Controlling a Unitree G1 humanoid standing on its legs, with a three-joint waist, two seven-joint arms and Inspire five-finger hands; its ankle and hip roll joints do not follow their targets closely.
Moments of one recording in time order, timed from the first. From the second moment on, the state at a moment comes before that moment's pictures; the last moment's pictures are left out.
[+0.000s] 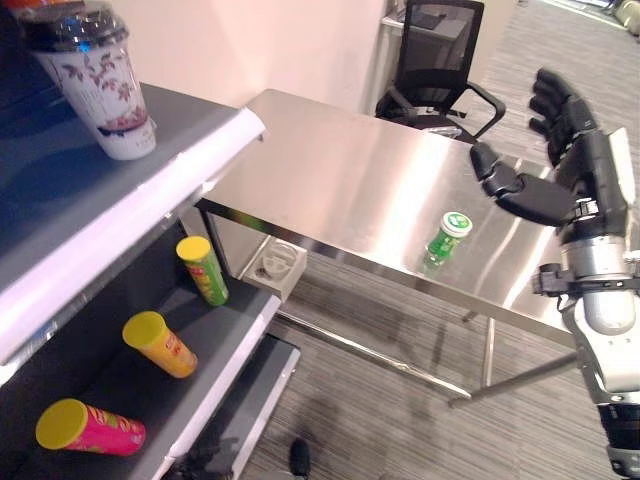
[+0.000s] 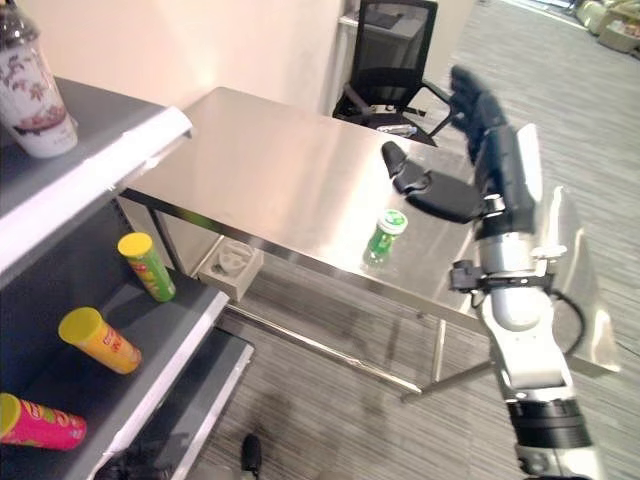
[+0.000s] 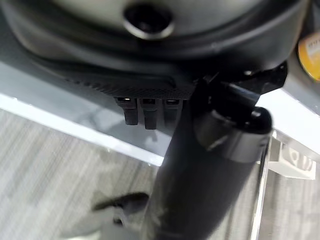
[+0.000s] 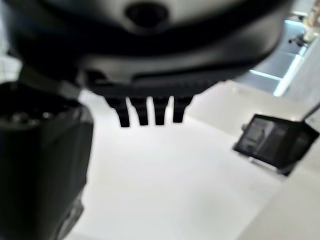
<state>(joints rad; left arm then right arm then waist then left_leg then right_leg) 0.17 0.29 -0.07 1.01 -0.12 -0.09 0.00 -0.24 -0.78 -0.15 -0.08 0.29 -0.25 -0.16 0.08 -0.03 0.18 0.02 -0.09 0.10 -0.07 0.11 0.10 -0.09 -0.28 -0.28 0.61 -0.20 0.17</state>
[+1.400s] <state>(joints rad) 0.19 0.26 0.01 0.97 -0.14 -0.08 -0.08 0.23 -0.83 -0.32 -0.03 0.40 -0.10 0.22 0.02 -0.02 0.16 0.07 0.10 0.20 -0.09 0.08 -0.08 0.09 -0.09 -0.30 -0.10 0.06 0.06</state>
